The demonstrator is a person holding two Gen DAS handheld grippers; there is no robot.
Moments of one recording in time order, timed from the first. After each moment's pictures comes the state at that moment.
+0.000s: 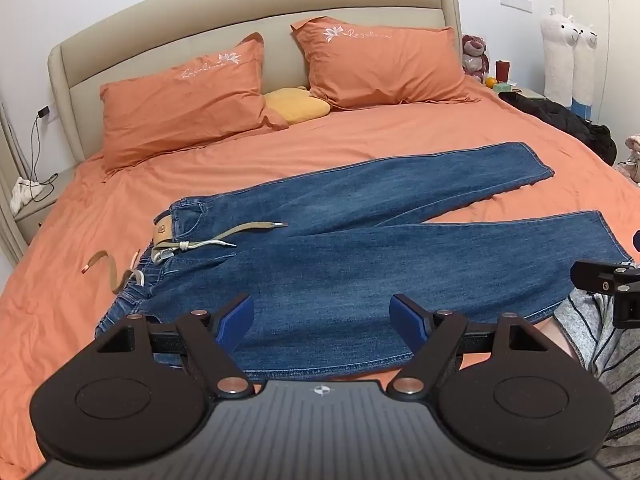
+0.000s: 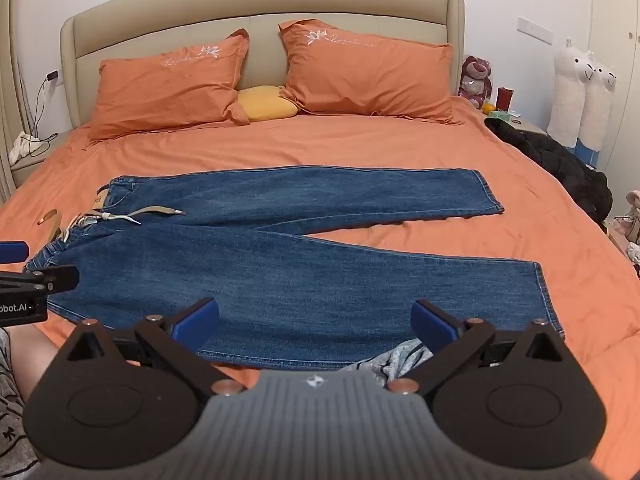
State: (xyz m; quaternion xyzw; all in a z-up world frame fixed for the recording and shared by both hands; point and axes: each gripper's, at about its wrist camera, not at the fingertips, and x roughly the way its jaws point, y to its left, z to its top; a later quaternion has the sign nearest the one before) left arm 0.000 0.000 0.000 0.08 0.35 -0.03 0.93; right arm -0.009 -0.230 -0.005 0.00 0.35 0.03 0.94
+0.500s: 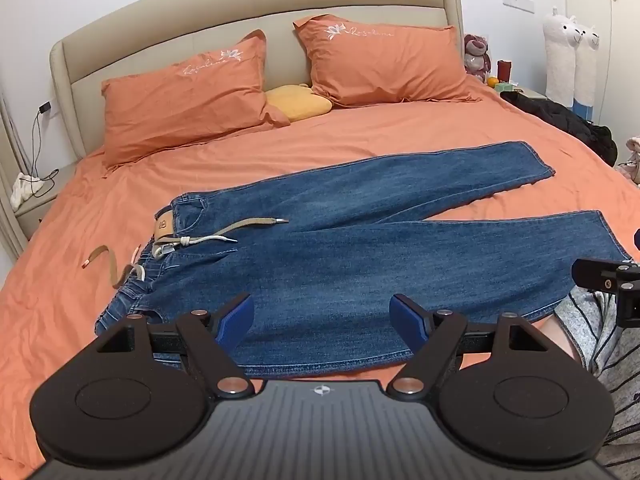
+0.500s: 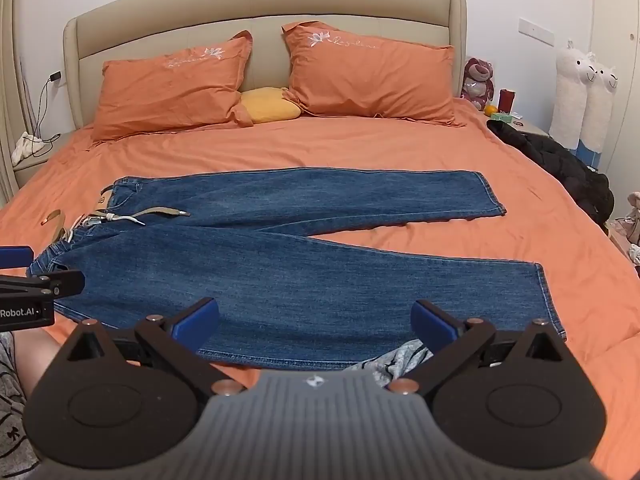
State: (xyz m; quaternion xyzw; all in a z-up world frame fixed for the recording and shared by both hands) left arm -0.001 0.007 -0.004 0.07 0.35 -0.03 0.93; right arm -0.012 -0.225 -0.004 0.01 0.35 0.04 0.94
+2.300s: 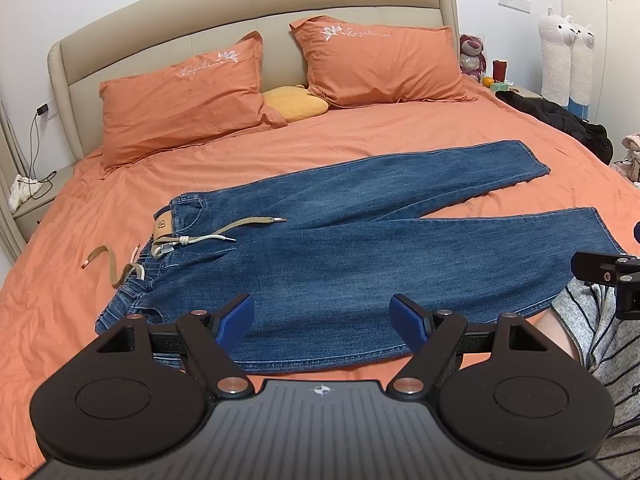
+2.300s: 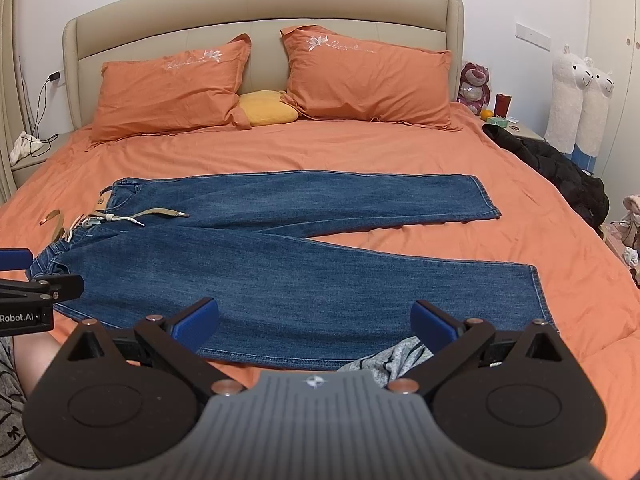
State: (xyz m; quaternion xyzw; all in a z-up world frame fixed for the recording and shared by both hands) left arm -0.007 0.005 -0.002 0.08 0.35 -0.03 0.93; right arm -0.017 -0.224 0.002 0.00 0.34 0.03 0.94
